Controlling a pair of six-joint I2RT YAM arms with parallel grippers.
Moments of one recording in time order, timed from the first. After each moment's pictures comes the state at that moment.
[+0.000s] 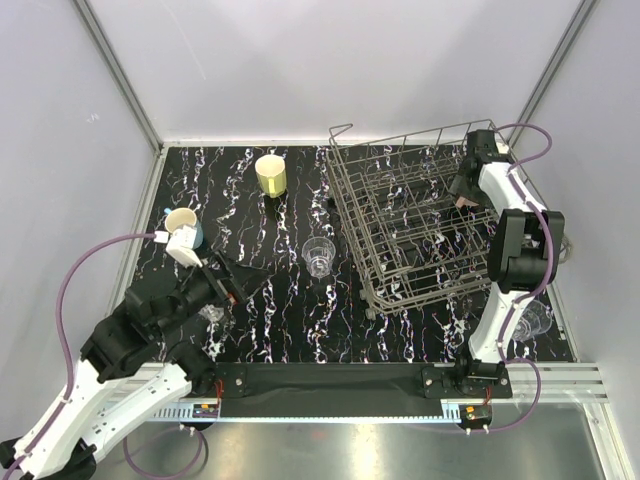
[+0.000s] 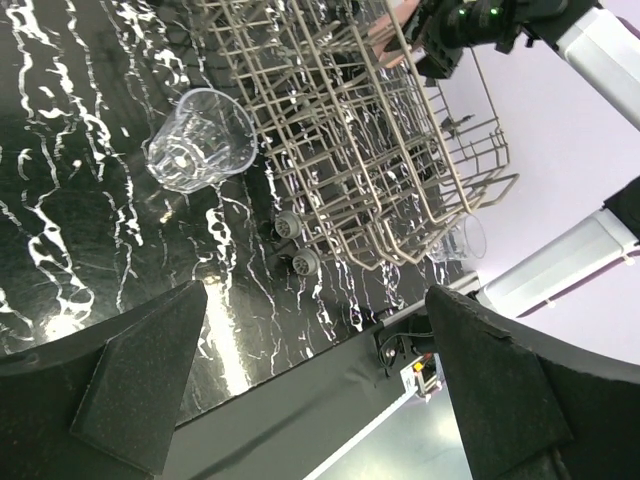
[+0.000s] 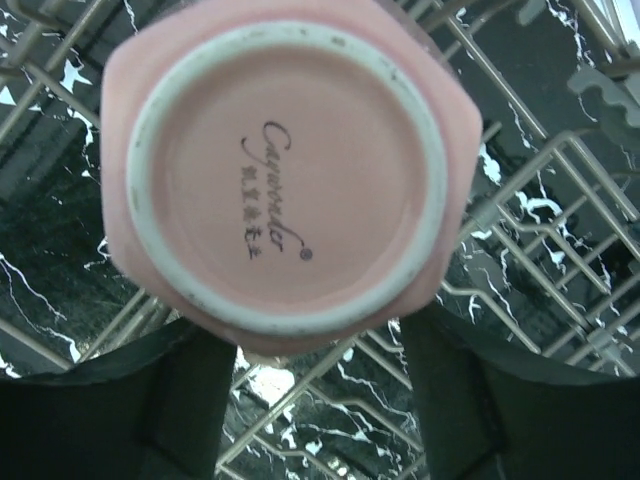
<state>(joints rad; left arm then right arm) -0.72 0.42 0.84 -0.70 -0.06 -0.83 -0.07 1.98 1.61 -0.64 0.32 0.38</state>
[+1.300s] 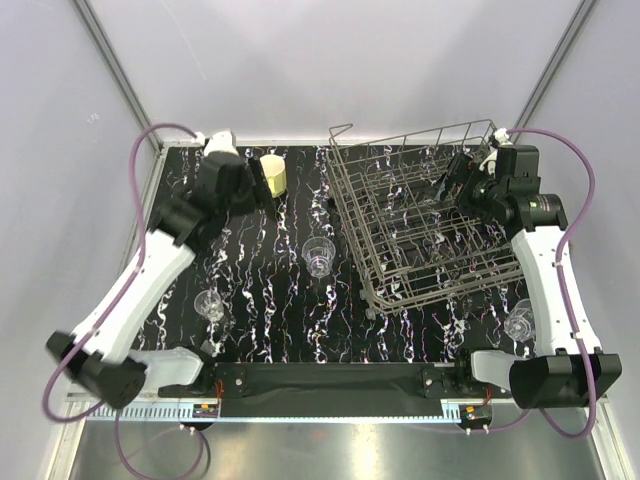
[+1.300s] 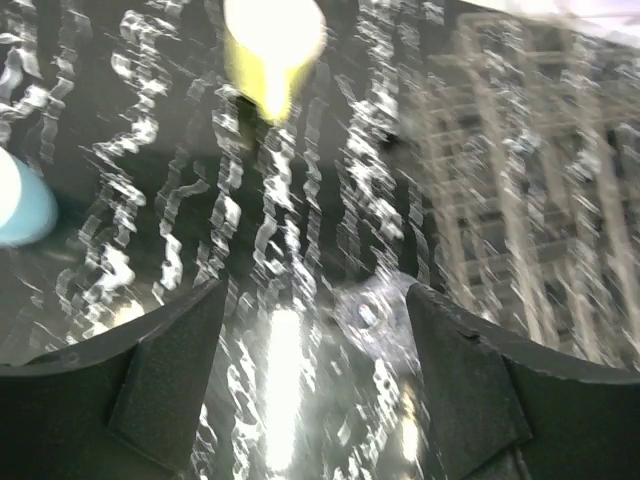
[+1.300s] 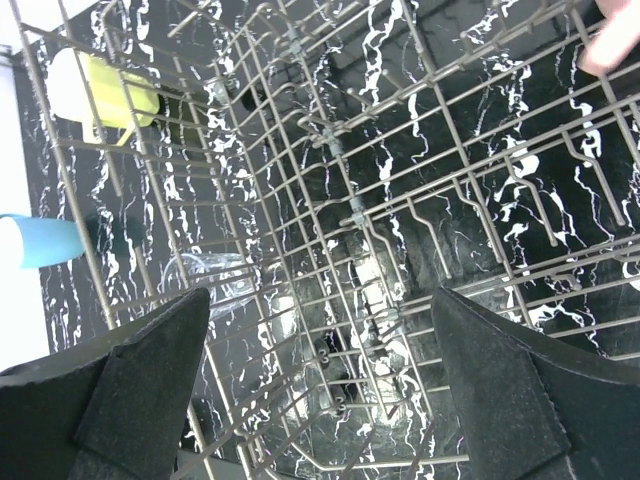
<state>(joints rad) -0.55 1.19 1.38 -0.77 -0.36 -0.56 0.03 1.23 1.37 -0.81 -0.23 0.46</state>
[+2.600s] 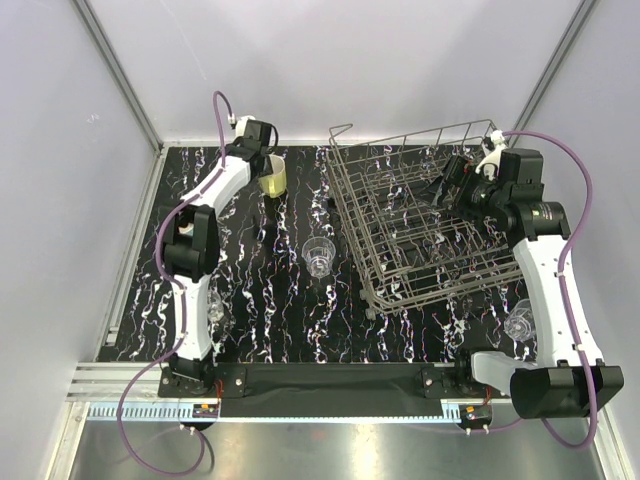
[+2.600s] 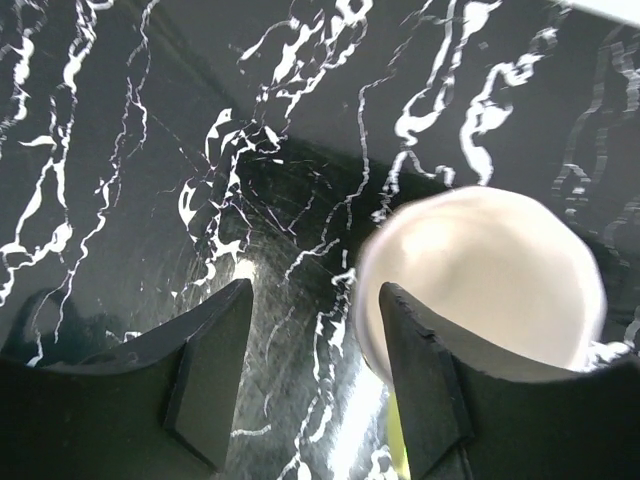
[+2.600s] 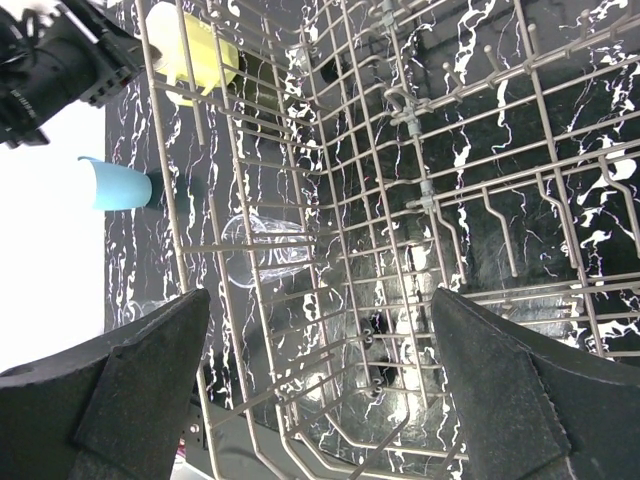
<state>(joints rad) -0.26 2.15 1.85 -0.52 -0.46 -0.42 0.03 1.17 1.33 -0.77 -0.41 0.45</state>
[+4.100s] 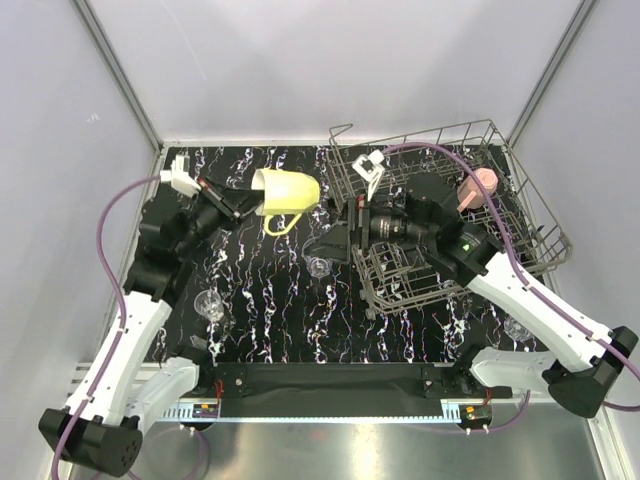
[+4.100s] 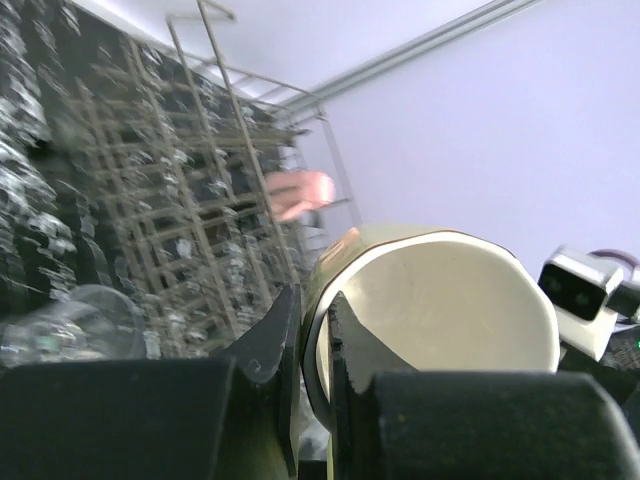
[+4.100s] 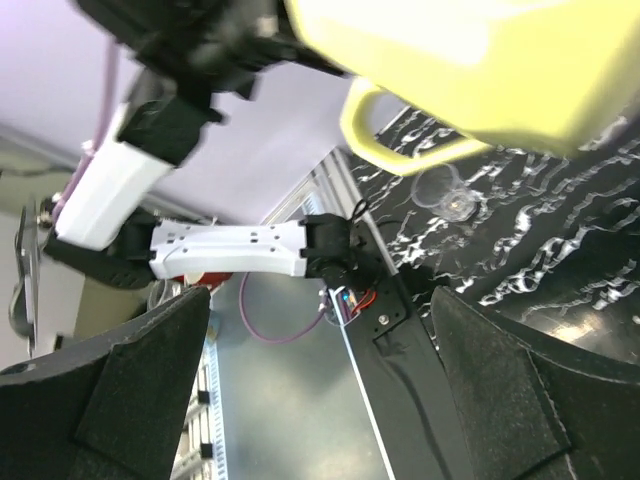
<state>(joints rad) -0.25 0.89 0.97 -0.14 0.38 -1.06 0.75 1.17 1.26 -0.25 -0.58 0.68</state>
